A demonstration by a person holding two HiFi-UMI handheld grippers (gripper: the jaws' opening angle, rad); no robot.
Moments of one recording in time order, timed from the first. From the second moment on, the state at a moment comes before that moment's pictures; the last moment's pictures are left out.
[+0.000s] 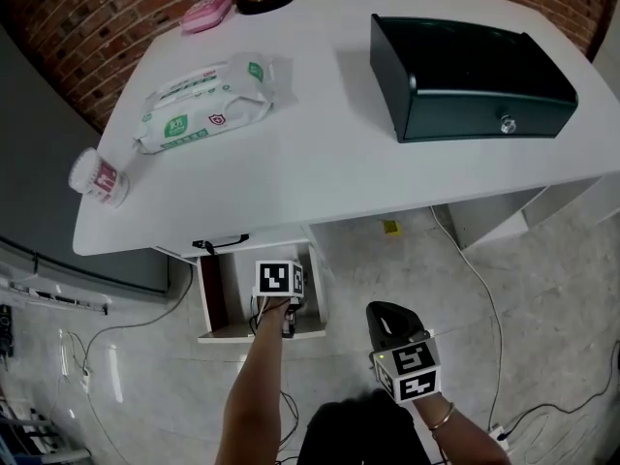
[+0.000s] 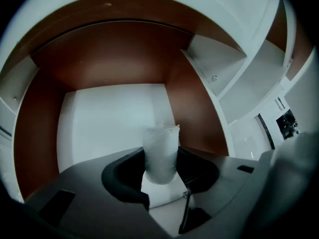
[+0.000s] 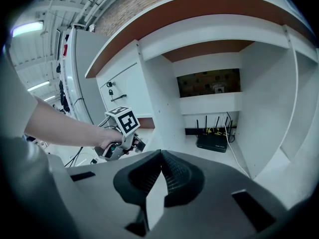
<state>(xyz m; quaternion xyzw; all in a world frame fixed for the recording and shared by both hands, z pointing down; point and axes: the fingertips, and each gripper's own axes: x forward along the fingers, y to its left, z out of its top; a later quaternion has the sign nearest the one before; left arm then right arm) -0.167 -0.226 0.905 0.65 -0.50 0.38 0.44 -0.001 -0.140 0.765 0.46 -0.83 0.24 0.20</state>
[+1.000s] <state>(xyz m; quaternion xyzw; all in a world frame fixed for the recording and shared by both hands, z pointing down) -0.180 -0.238 0.873 0.67 -0.53 0.34 0.40 -0.016 -0.150 0.756 0.45 -0.83 0.25 0.20</state>
